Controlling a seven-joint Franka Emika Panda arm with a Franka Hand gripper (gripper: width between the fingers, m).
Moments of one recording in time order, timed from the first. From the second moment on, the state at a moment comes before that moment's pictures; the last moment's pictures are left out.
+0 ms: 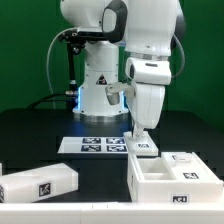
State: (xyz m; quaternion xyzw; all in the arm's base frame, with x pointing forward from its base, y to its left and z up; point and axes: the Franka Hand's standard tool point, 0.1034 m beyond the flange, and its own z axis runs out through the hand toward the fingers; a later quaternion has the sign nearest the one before) arm 0.452 0.045 0.060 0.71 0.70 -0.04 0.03
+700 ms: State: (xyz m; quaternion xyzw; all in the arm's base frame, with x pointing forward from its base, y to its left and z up) arm 0.469 0.045 0.059 0.71 0.70 -0.05 0.02
